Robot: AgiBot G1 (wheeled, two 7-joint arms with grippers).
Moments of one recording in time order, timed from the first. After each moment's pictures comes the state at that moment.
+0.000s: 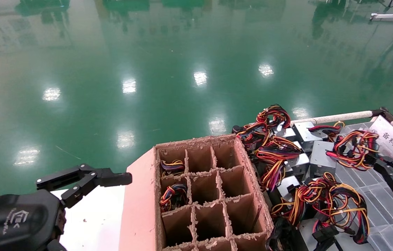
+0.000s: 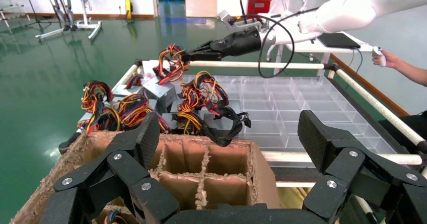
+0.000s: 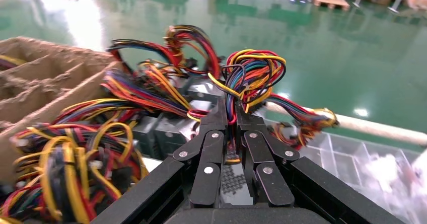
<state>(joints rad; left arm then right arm) -1.09 0.58 0.36 -1.26 0.67 1.46 -0.14 1.15 -0.64 -0.07 0.04 -0.83 -1.44 -0.57</state>
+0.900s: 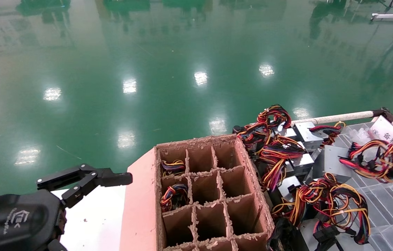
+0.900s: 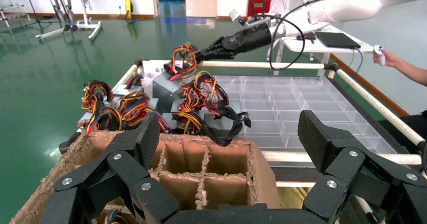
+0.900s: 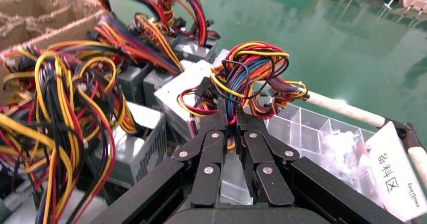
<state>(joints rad) -1.09 0.58 0.36 -1.26 0.67 1.46 -0.14 1.15 -0.54 -0.11 0.02 -0.88 -1.47 -0.65</state>
